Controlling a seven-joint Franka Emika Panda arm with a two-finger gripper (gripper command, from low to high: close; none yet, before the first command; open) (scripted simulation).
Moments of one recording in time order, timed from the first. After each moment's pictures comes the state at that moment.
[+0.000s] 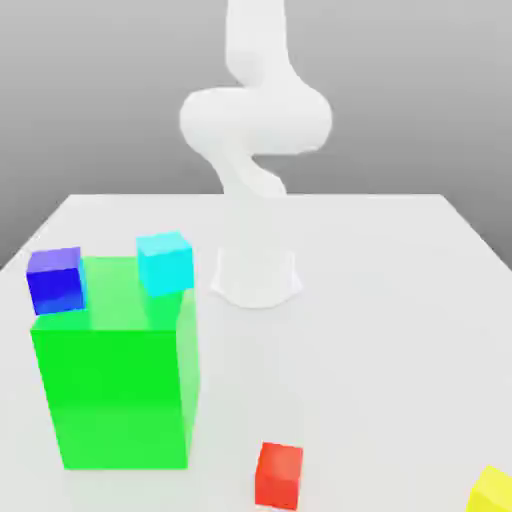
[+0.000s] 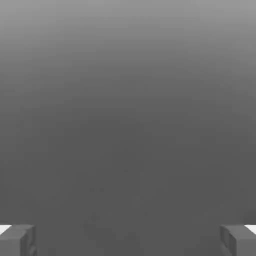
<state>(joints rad) -0.01 -0.71 0.02 -2.32 -0.01 2.34 0.83</state>
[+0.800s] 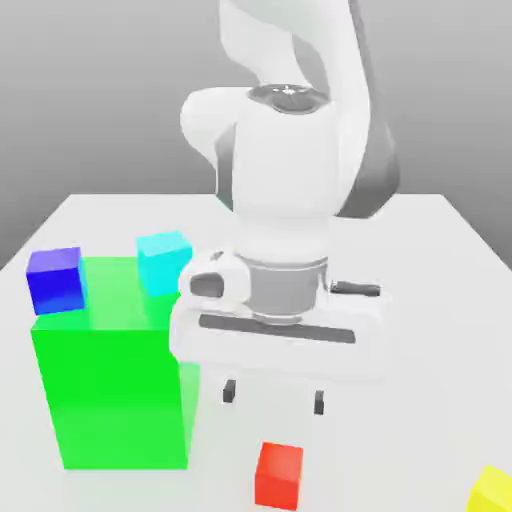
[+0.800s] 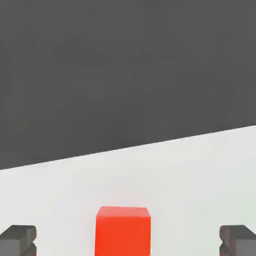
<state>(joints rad) -0.06 0.17 0.11 -2.51 -0.08 2.71 1.09</state>
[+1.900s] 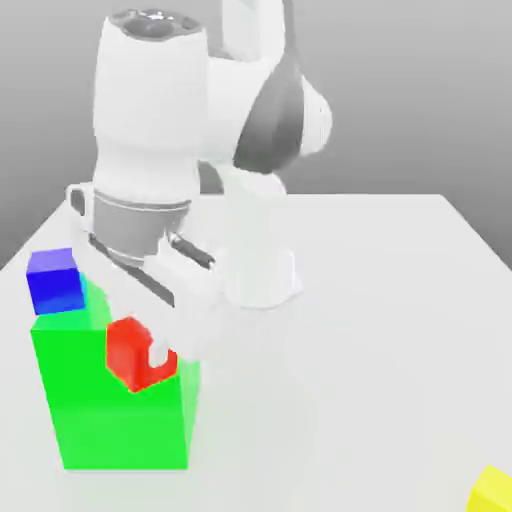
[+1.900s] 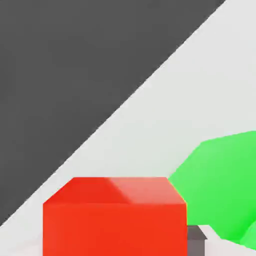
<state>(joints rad) -0.25 -0.14 -0.05 -2.40 -0.16 2.30 1.61</state>
